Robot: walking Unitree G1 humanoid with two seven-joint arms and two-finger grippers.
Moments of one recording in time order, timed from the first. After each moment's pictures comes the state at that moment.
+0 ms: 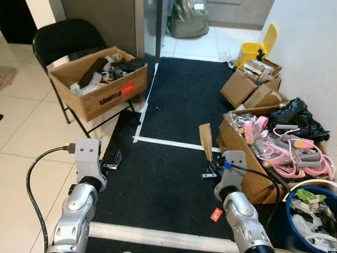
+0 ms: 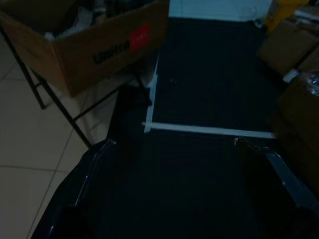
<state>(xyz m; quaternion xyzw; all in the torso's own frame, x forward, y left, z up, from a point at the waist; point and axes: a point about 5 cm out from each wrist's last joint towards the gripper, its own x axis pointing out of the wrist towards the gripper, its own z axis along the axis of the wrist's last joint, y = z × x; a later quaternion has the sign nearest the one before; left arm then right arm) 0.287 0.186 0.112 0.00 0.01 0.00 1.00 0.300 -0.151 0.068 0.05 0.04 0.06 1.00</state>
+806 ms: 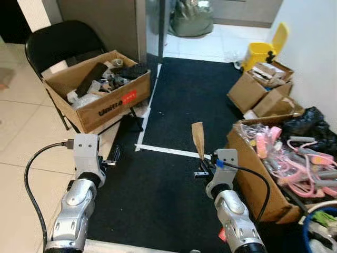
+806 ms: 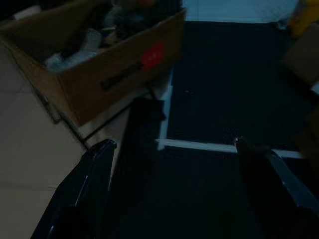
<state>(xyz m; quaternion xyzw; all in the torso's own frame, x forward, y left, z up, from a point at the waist) 0.292 0.184 0.119 0.00 0.01 0.00 1.00 0.302 -0.148 0.067 0.05 0.04 0.06 1.00</state>
